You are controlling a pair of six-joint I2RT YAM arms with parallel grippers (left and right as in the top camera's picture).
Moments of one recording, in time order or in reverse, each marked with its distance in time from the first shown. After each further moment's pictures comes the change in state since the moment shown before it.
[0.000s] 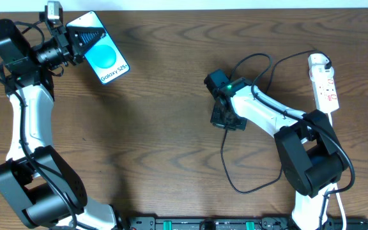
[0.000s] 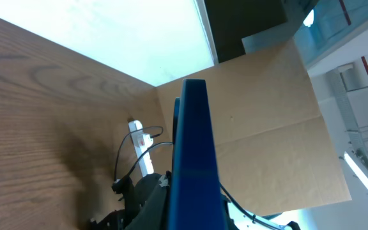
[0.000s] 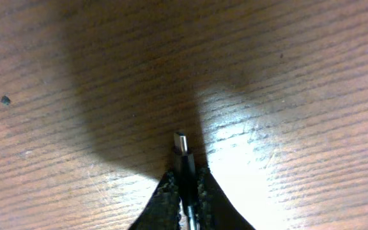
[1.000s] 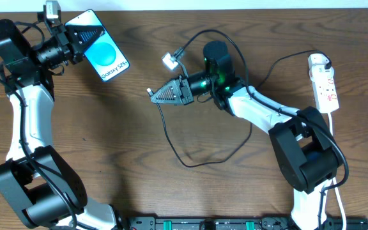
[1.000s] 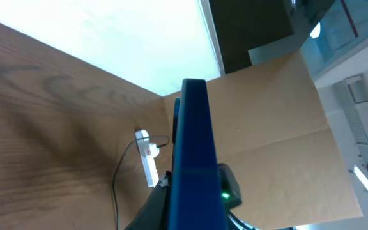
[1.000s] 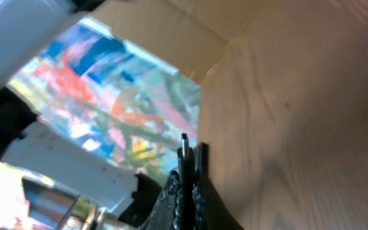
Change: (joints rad) left arm -0.001 0.000 0.000 -0.001 -0.055 0.000; right arm 0.007 0.037 -0.008 1.426 -1.385 -0.036
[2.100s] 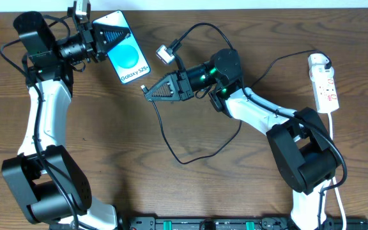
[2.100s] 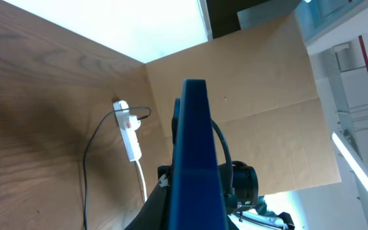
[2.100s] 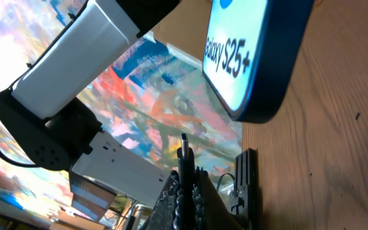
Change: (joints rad) left arm -0.135 0.000 0.000 0.000 0.029 -0.034; right arm 0.021 0.001 0.000 0.548 -0.040 0.586
